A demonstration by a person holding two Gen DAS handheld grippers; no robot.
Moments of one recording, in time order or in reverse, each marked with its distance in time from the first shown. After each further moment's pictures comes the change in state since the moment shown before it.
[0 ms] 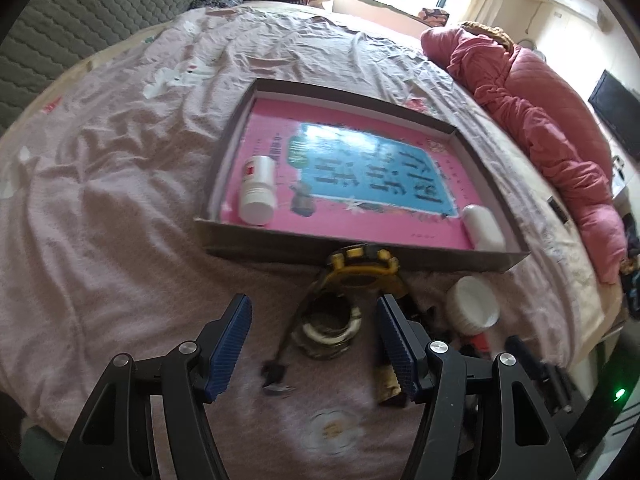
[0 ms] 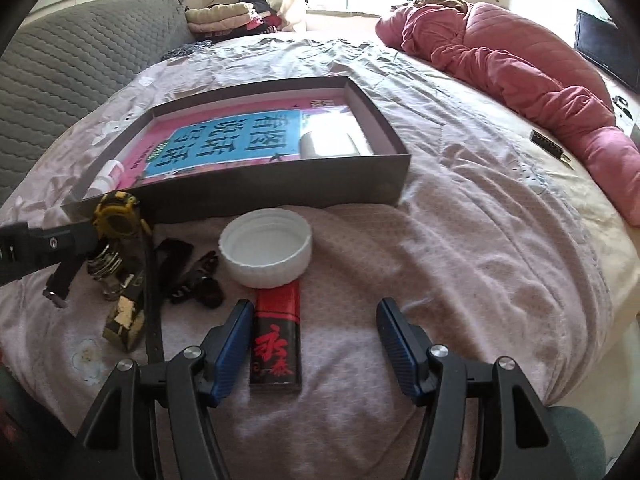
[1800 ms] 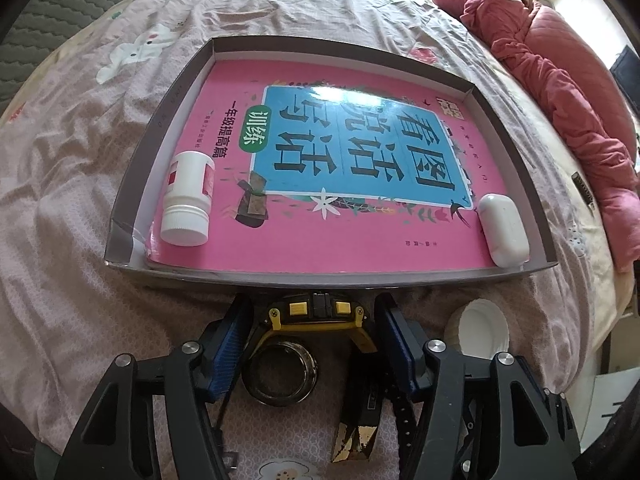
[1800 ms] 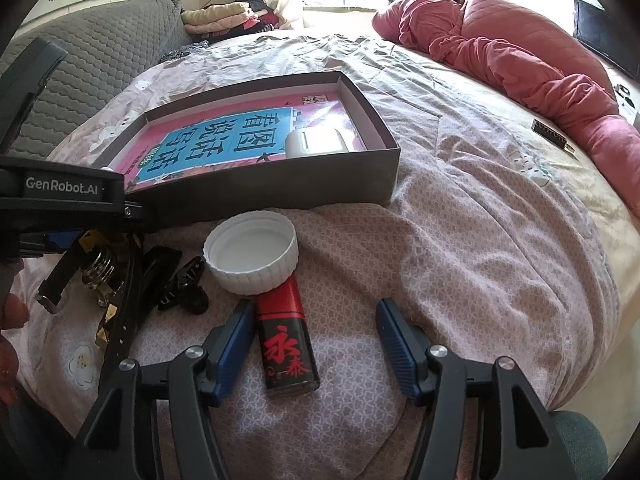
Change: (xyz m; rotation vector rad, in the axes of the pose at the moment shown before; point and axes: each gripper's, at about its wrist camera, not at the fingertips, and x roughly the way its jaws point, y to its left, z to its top) left arm 0.061 -0.037 0.038 0.027 0.201 0.071; right arm 0.007 -0.009 0.003 0.020 0.009 0.024
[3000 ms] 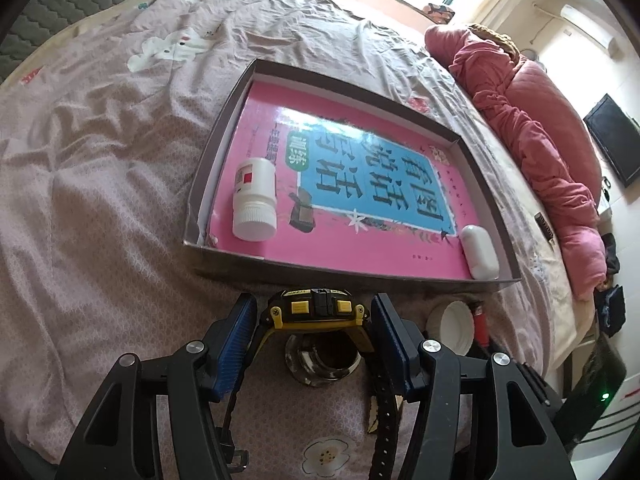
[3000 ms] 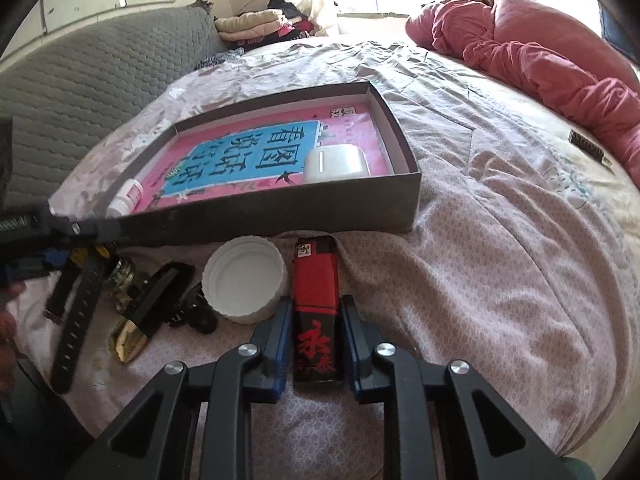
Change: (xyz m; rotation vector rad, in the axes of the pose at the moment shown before) left arm -0.031 0.056 -0.022 -0.087 -0.118 -0.161; right arm 0.005 -0.019 0.014 -0.025 -0.039 0.171
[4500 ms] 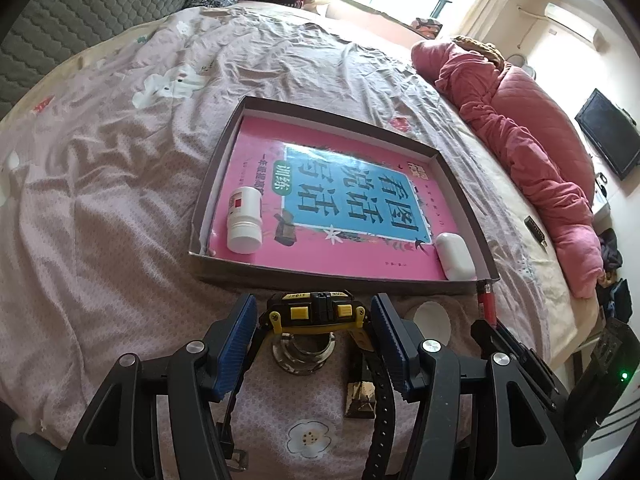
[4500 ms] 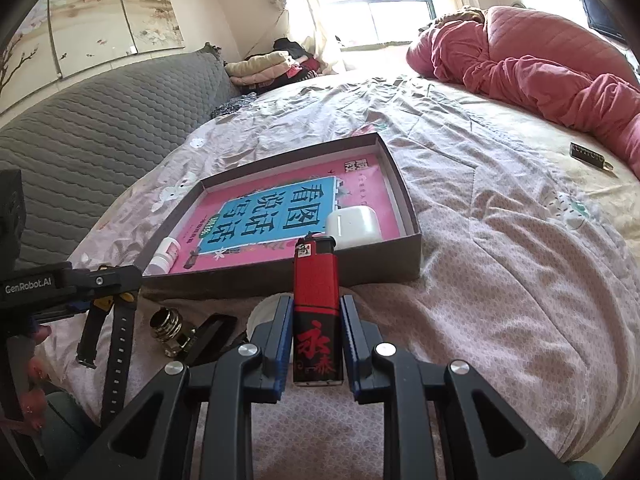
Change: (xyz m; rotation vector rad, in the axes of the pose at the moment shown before) left arm -0.036 -0.020 -0.010 0.047 -0.093 0.013; right arm -0.032 0.001 0.012 0.043 -0.141 0.097
